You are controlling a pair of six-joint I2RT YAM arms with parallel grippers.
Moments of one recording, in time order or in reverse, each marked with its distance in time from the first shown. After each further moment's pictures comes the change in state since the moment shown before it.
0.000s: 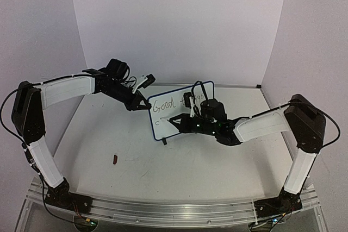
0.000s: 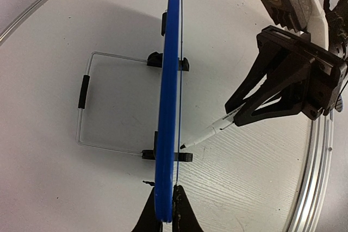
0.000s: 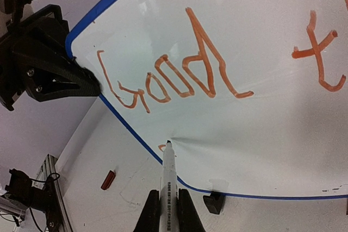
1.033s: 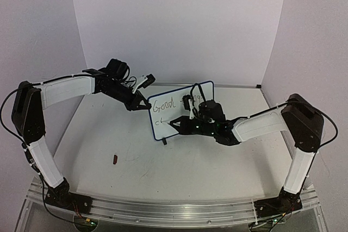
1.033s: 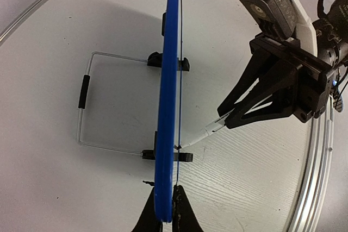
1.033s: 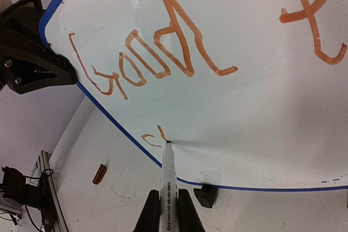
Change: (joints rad) left arm 0.000 0.000 0.000 0.000 -0.001 -0.001; right arm -0.009 0.024 0.011 -0.038 -0.003 0.006
